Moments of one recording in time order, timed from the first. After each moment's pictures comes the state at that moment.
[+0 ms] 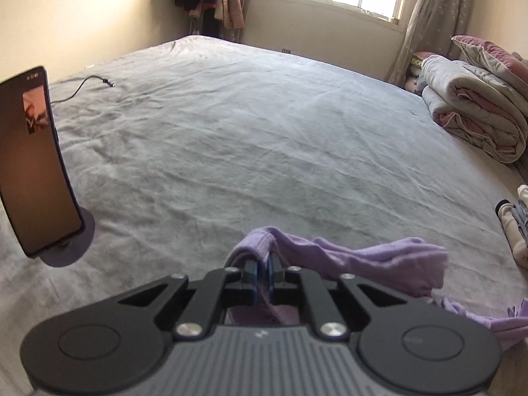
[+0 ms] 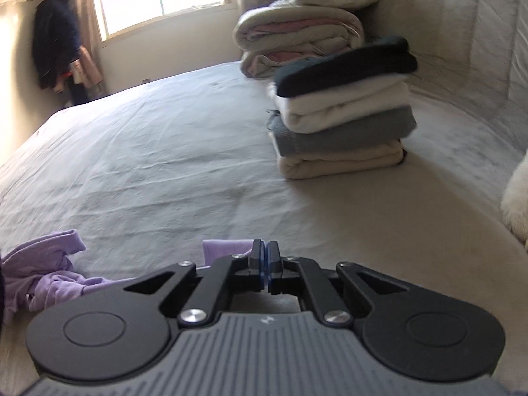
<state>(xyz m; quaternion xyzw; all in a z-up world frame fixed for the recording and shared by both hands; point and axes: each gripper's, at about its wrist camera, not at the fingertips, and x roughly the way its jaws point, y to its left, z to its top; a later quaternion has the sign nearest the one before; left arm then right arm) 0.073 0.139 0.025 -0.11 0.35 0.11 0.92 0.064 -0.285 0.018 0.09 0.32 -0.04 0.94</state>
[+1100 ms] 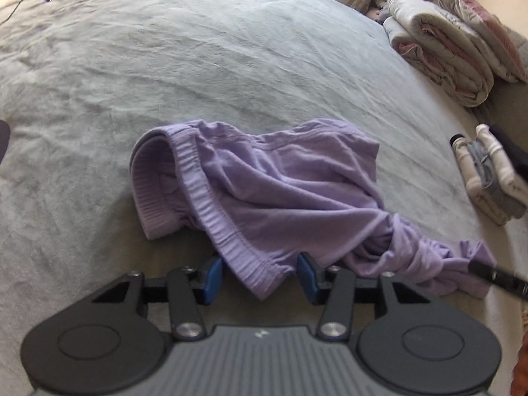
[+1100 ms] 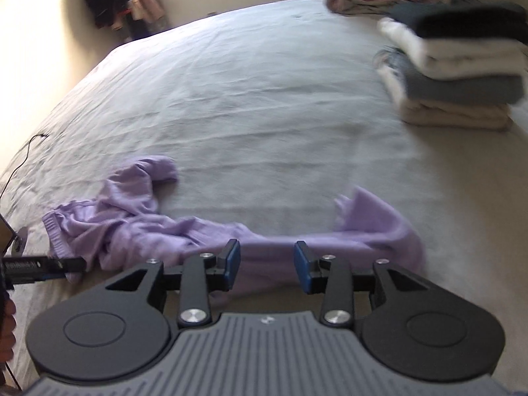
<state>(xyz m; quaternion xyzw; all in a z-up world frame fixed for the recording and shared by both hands) 0.081 0.111 -0.014 -0.17 0.48 -0.01 0.86 0.092 -0.199 0.012 0.07 0.43 0.11 0.90</state>
